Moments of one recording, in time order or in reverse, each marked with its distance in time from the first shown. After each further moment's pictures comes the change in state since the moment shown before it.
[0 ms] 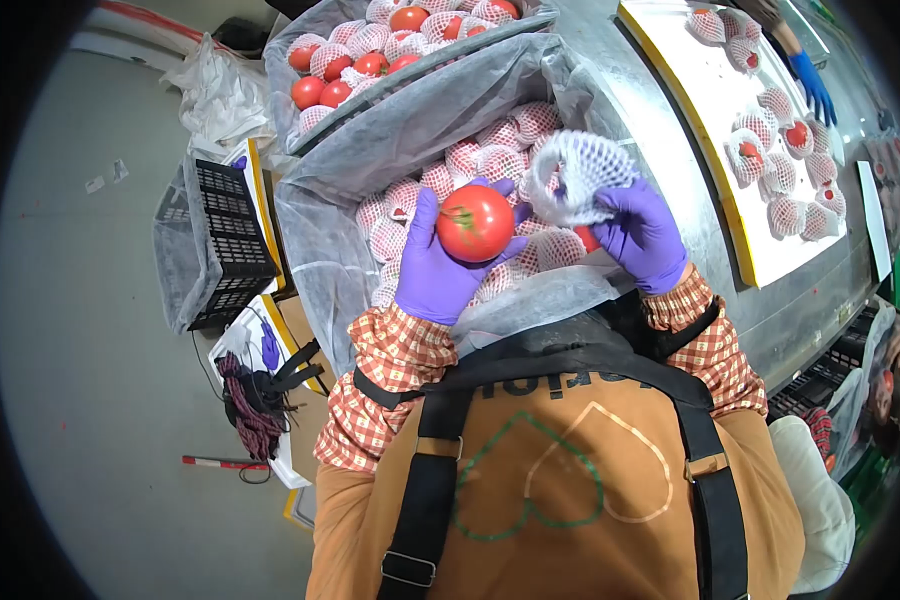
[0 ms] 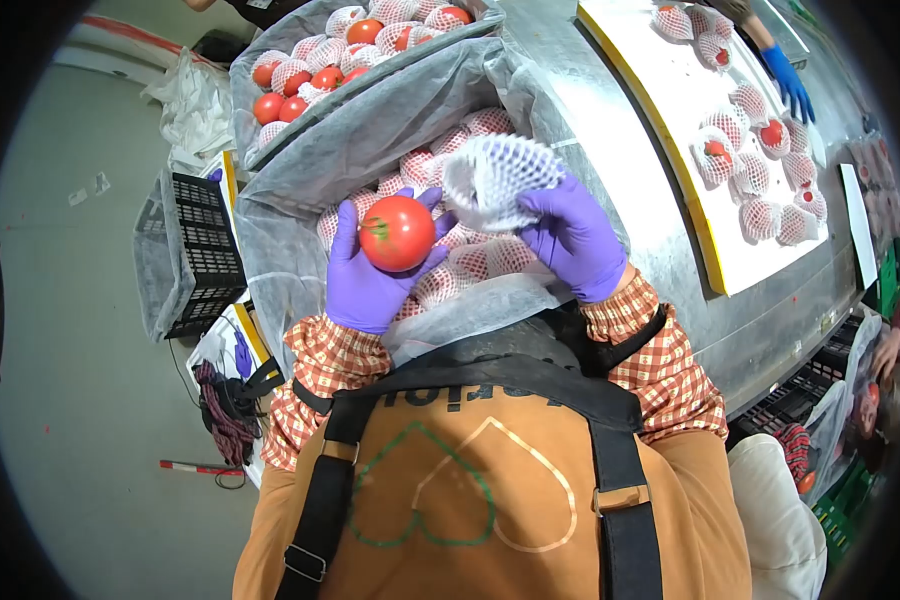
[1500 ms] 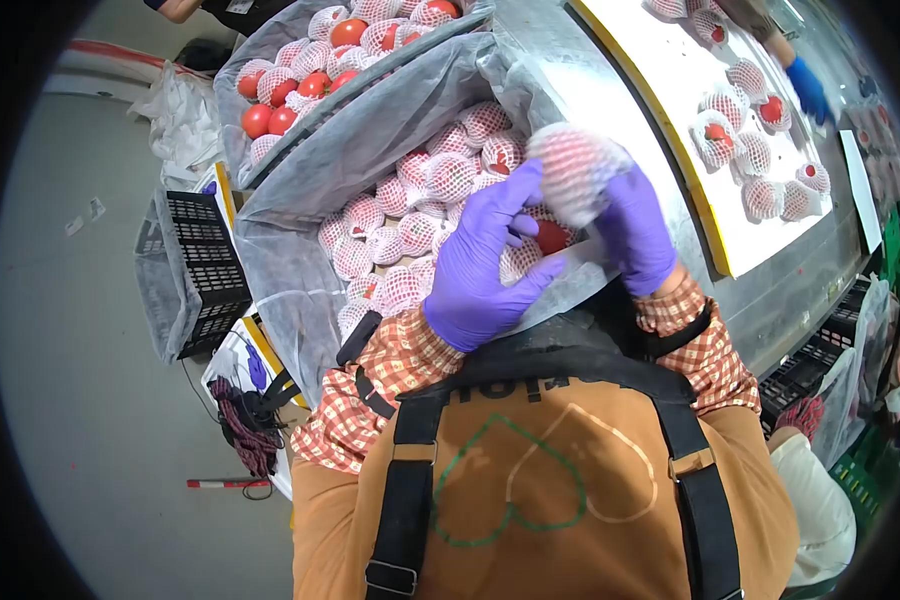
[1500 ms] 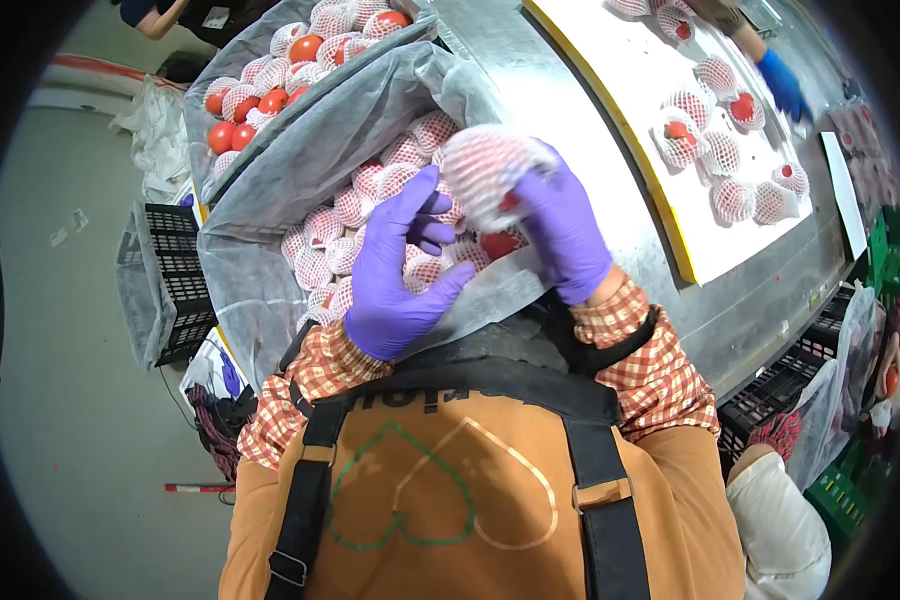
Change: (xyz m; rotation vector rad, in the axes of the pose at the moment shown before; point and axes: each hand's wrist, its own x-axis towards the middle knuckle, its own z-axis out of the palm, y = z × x) left_hand 0.035 -0.052 0.063 1.511 -0.285 0.739; right_hand 0.005 -0.027 -0.028 0.165 0.387 0.195
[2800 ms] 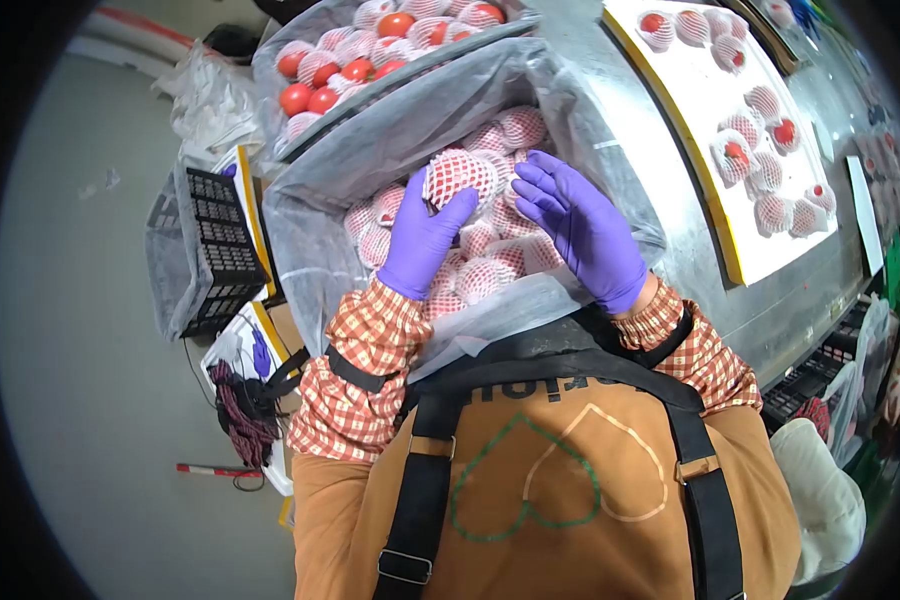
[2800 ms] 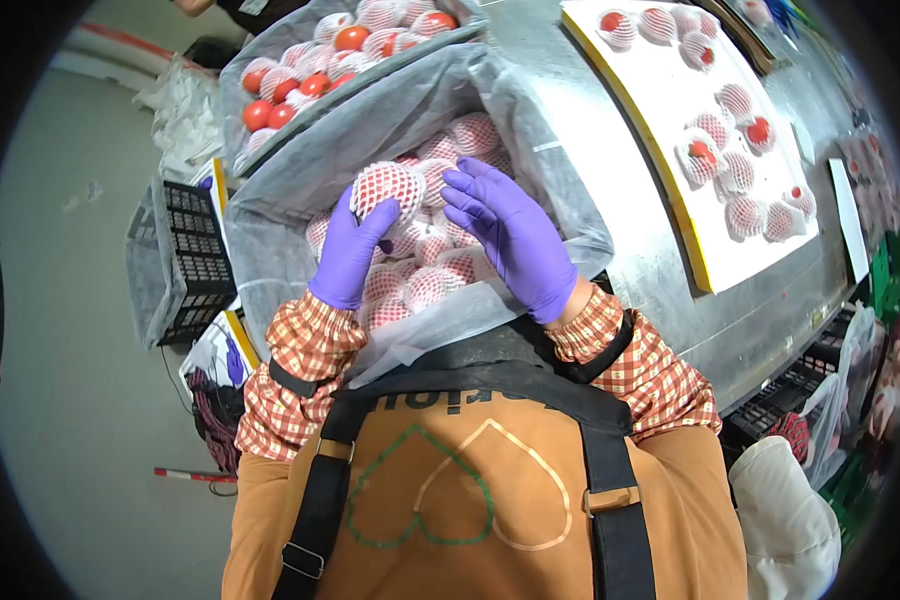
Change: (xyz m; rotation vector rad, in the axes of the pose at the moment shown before) left_hand -0.025 -0.051 -0.069 -0.383 0.263 -0.589; right_hand -0.006 0.045 0.056 0.266 -0.095 0.241
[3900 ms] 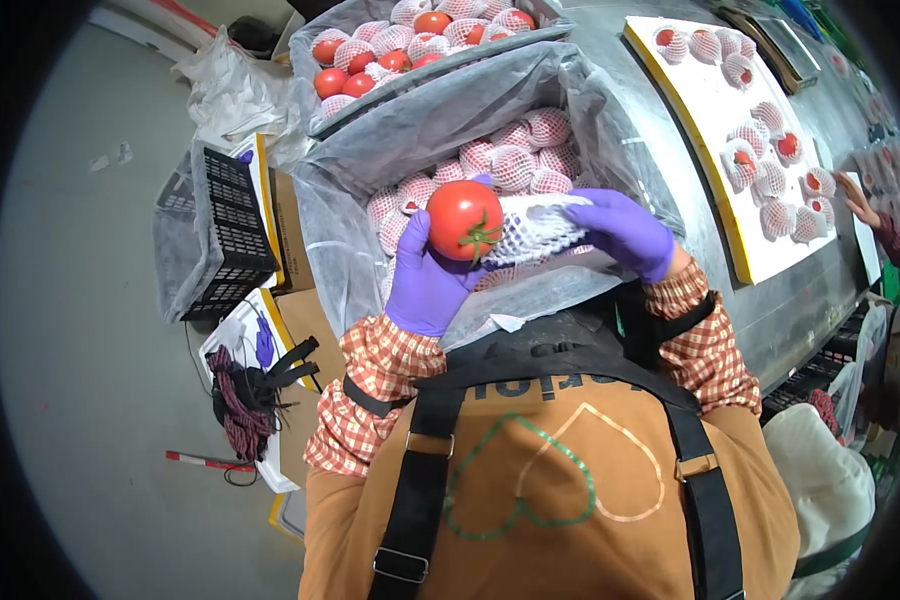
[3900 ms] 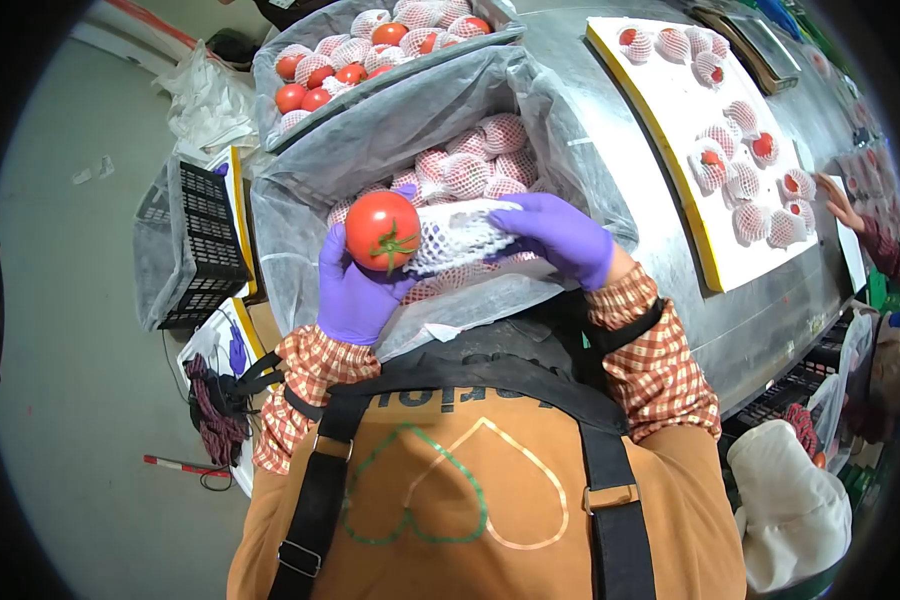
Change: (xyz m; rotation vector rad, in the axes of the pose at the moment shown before) left_hand -0.075 0.003 -0.035 -0.894 -0.139 -0.255; right_hand -0.008 -0.011 -0.005 -0.544 -0.250 0.362
